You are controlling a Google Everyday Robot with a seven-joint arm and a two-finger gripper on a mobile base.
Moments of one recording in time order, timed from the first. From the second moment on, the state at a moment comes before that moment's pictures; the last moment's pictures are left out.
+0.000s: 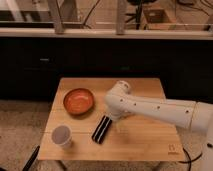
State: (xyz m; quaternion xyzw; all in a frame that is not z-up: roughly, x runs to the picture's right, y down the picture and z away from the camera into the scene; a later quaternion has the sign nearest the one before) arm 0.043 0.195 0.796 -0.31 -0.13 -0.27 0.90
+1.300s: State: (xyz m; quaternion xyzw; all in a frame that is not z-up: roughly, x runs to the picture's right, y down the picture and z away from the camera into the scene) arm 0.041 0.203 0.799 -0.31 -0.16 -0.37 0.86
